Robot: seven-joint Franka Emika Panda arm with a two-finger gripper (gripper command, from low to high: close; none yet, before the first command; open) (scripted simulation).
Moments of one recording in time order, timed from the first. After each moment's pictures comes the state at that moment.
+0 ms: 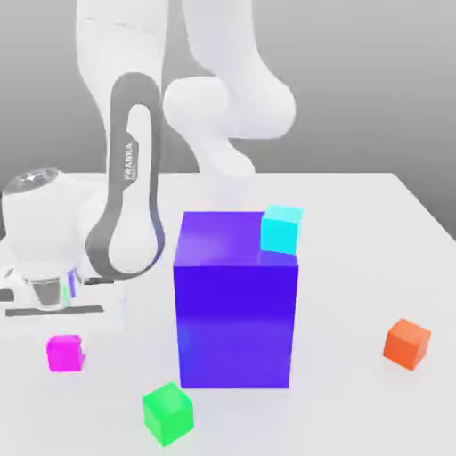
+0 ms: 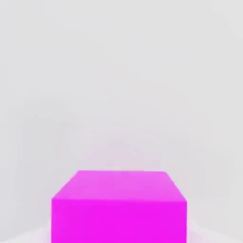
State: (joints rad) arm -0.19 0.30 -0.38 -2.63 0.43 2.89 -0.28
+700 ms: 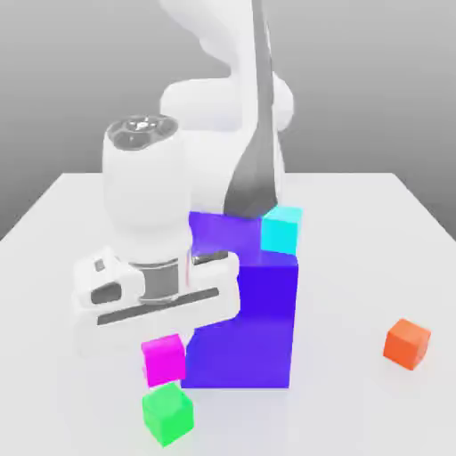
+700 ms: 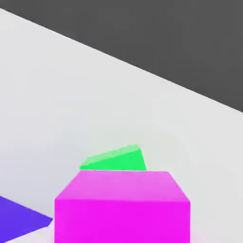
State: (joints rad) arm 0.17 0.20 -0.32 -2.55 0.16 2.73 0.08
